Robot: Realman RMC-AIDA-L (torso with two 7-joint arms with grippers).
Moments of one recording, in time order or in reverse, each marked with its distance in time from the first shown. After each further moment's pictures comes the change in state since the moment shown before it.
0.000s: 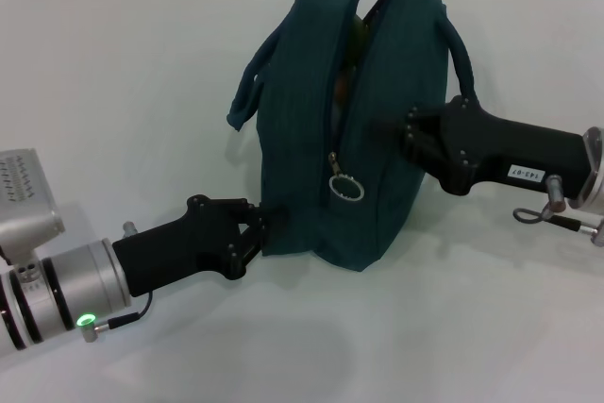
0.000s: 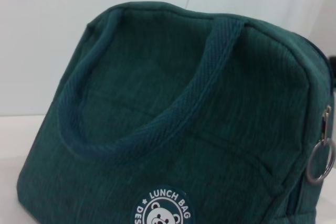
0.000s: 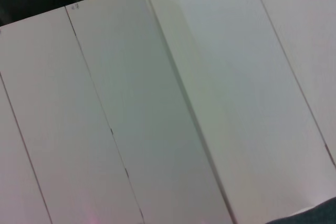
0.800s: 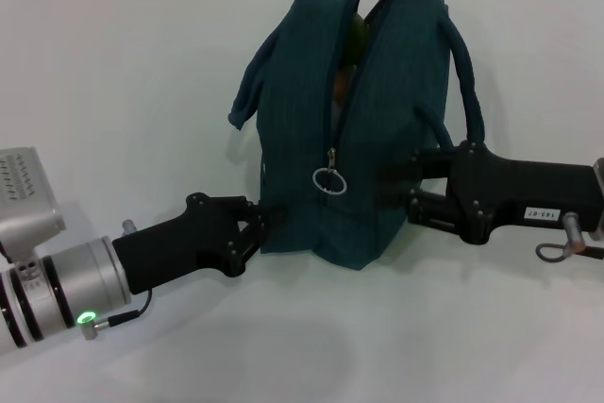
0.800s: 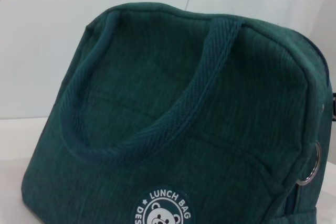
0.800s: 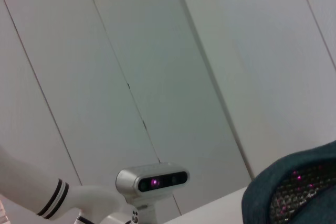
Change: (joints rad) left arm -0.003 0.001 0.000 -0.001 -0.005 -0.009 0.006; right arm -0.003 -0.034 0.007 0.001 -0.143 -0.028 0.028
